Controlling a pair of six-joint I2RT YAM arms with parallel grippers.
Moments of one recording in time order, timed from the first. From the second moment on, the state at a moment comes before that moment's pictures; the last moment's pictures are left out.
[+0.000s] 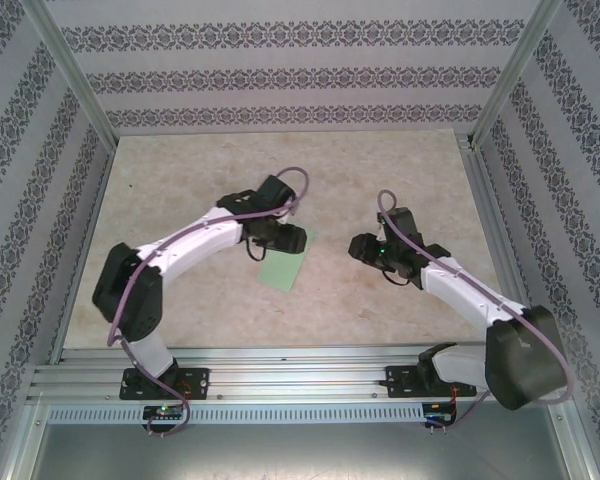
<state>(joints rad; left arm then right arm) -0.63 1.68 1.32 -0.71 0.18 -0.44 0.40 1.29 0.70 -0.28 -0.20 0.65</state>
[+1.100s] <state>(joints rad) -0.39 1.79 0.99 -0.30 0.53 -0.54 0.57 1.94 1.11 -0.09 -0.23 0.69</state>
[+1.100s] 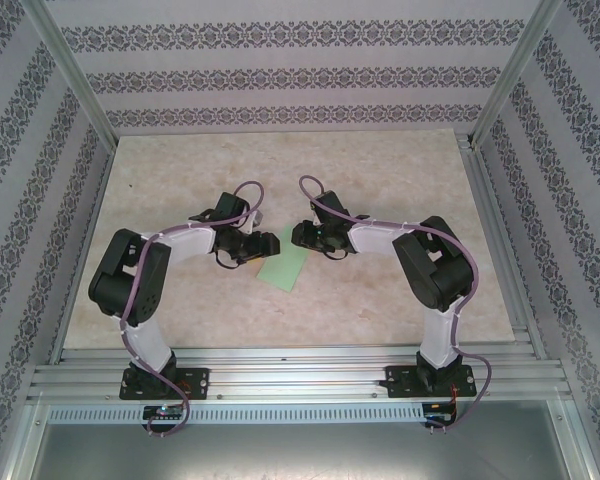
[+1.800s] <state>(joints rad) -0.39 1.86 1.03 -0.25 0.60 -0.59 0.56 1.94 1.09 -0.05 -0.28 0.69</state>
